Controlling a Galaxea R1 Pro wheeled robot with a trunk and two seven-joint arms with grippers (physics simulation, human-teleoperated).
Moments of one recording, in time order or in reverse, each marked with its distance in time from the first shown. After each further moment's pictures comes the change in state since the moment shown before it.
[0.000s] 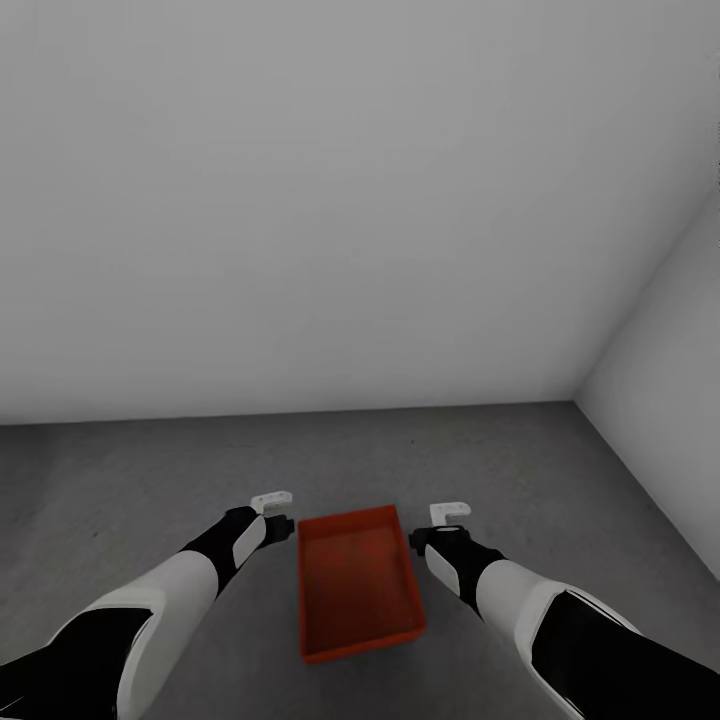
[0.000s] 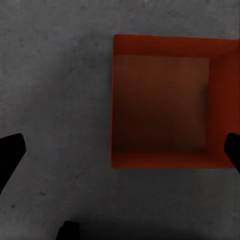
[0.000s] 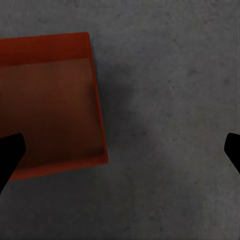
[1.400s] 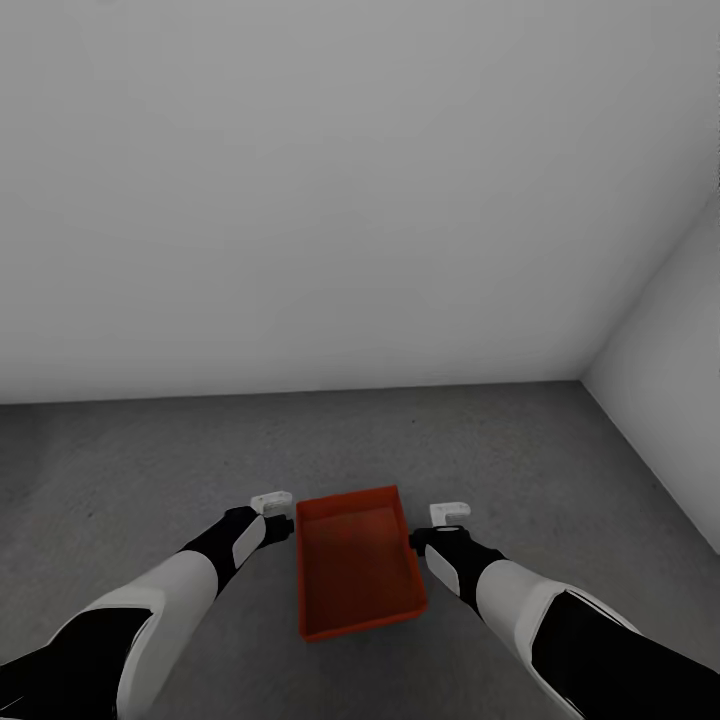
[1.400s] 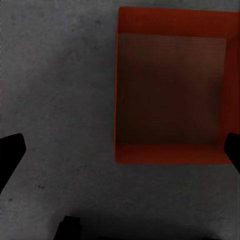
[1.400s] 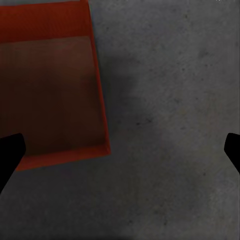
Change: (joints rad) left arm 0.000 0.001 0.000 0.000 0.000 0.001 0.001; right arm 0.000 0.000 0.000 0.000 0.000 0.000 0.000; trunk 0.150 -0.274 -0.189
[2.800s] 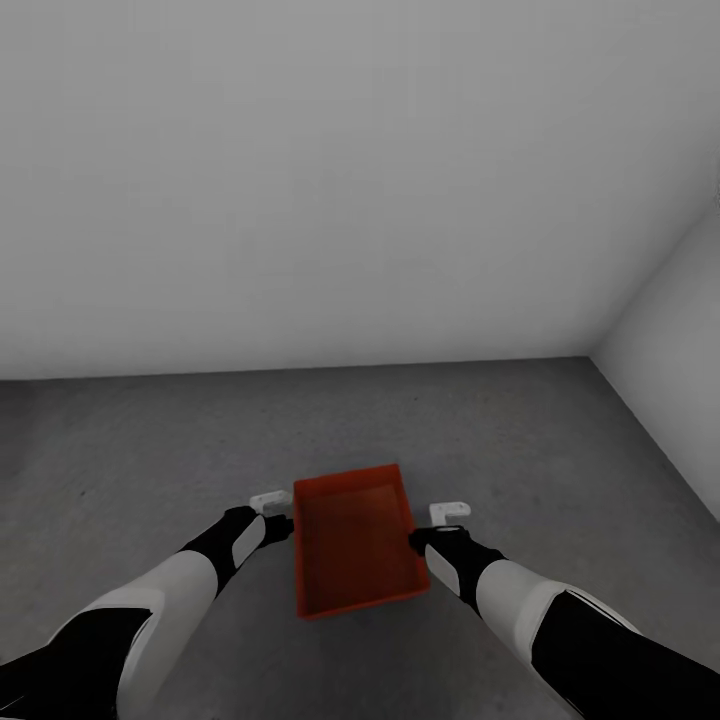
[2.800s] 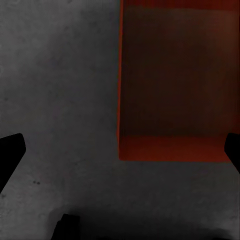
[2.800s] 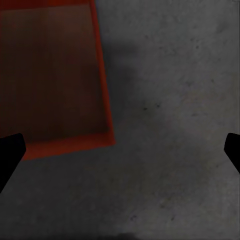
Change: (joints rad) left arm 0.000 0.001 0.000 -0.001 0.000 0.000 -0.002; right arm 0.000 0.000 0.000 0.000 -0.001 0.000 0.000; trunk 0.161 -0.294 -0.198
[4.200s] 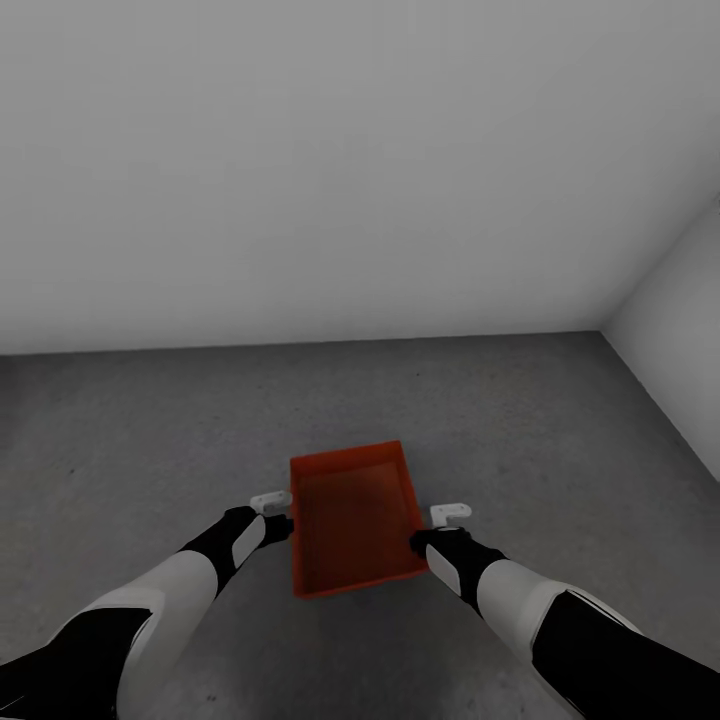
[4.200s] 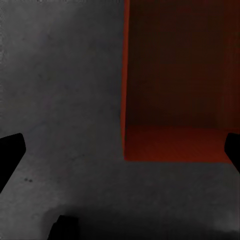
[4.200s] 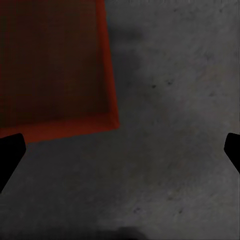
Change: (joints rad) left arm 0.000 0.000 0.000 0.000 0.000 0.002 -0.002; right arm 0.000 -0.003 0.000 -0.001 0.001 0.026 0.000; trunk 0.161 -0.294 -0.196
